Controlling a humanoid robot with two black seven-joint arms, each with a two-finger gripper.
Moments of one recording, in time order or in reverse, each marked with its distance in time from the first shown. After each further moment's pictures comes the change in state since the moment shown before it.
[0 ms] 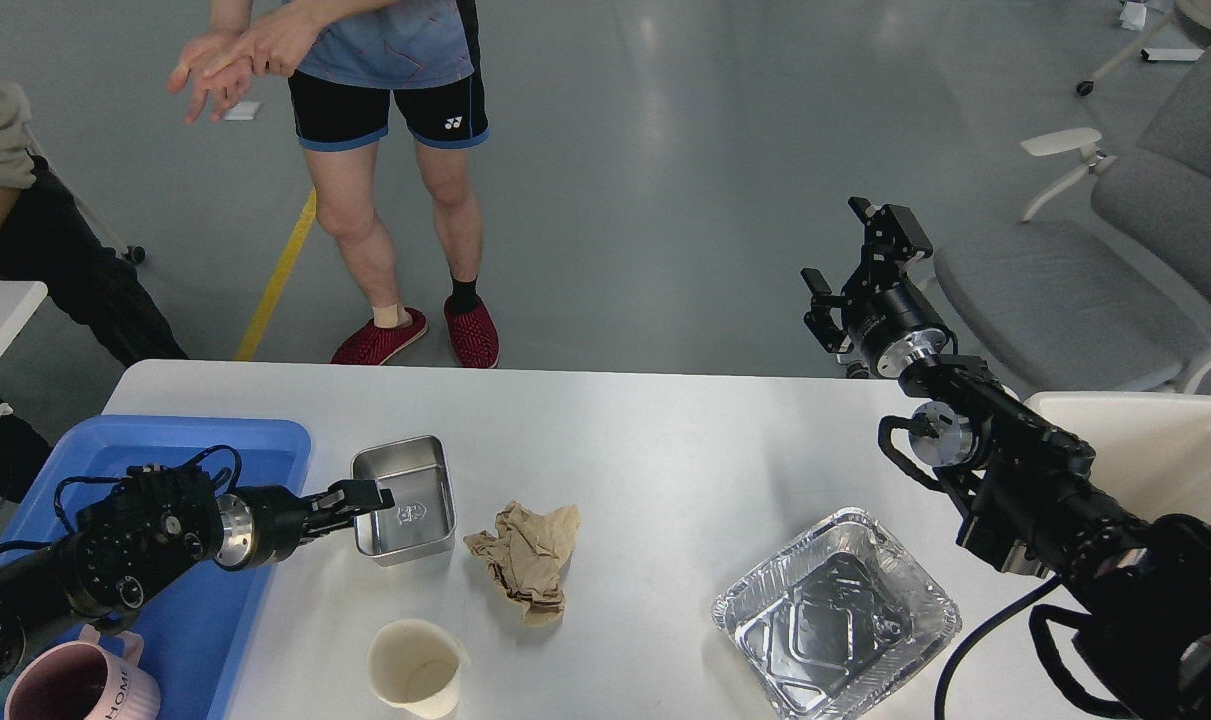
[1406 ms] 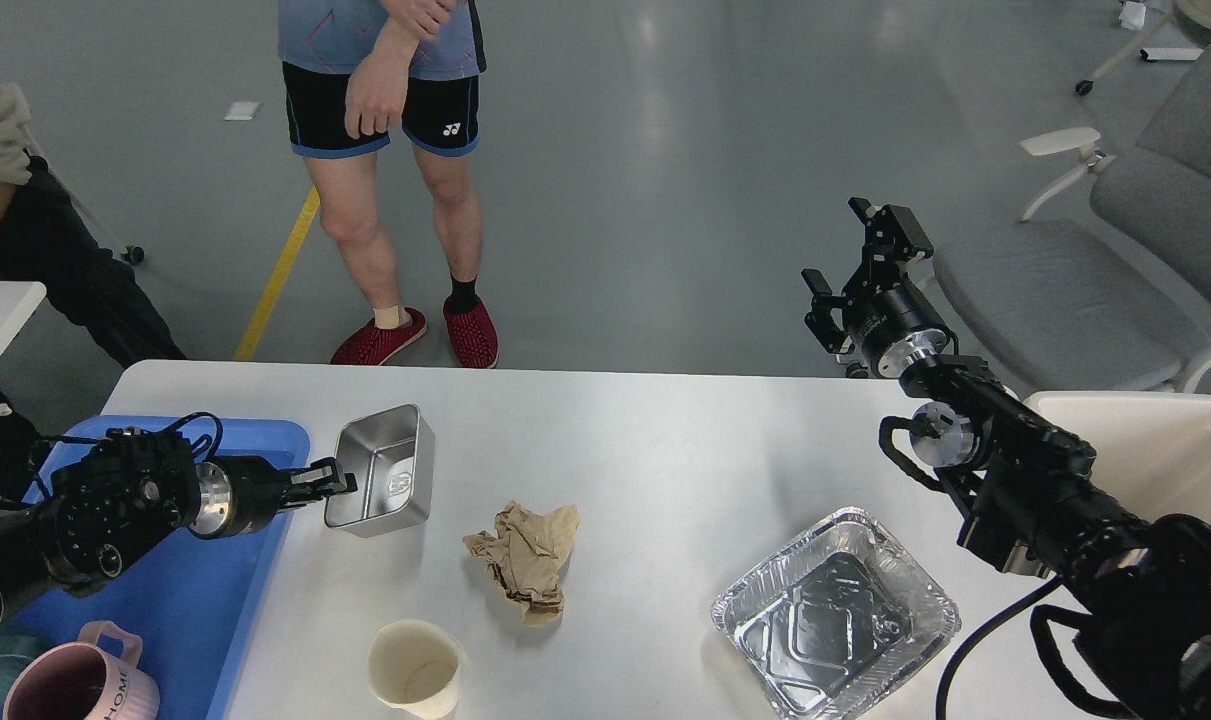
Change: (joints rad) left arm -0.085 0.053 0.079 0.007 0.013 -0.037 -0.002; right arm 0.000 -0.001 -0.003 -0.001 0.000 0.000 0.000
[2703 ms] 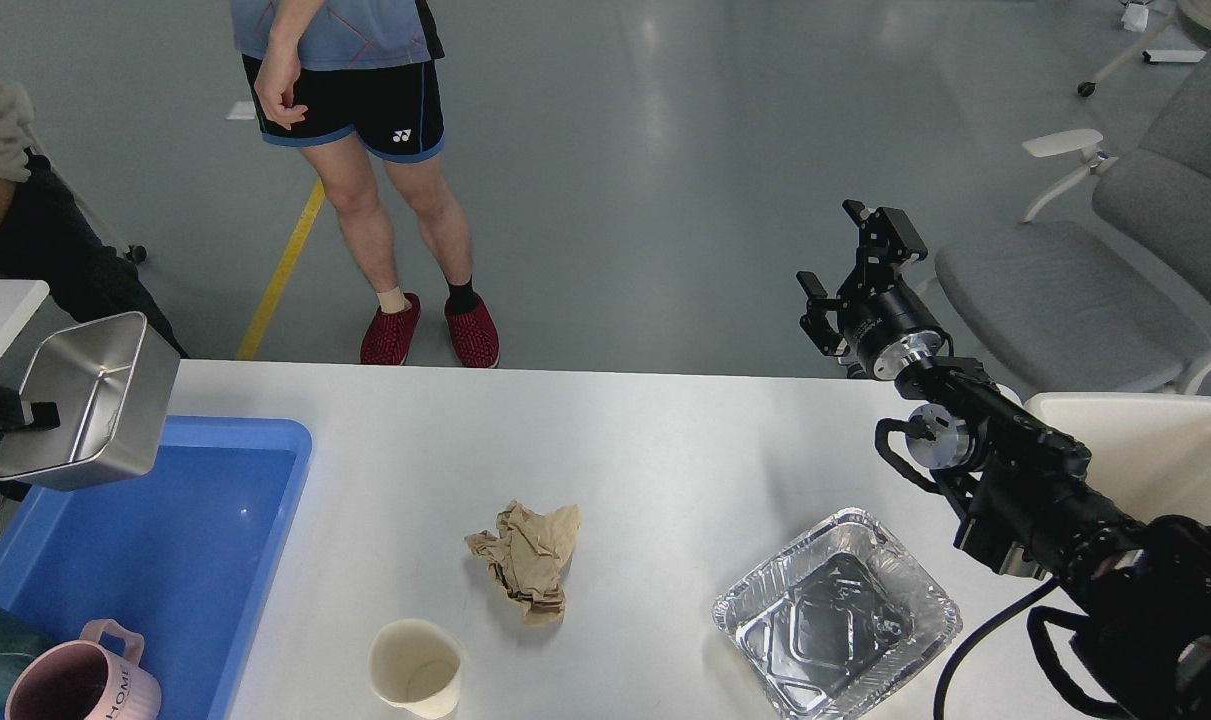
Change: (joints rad) left arm -0.234 0.938 0.023 -0.769 0.049 -0.124 0.012; right arm 0.000 0.006 -0.006 0.000 -0.001 0.000 0.000
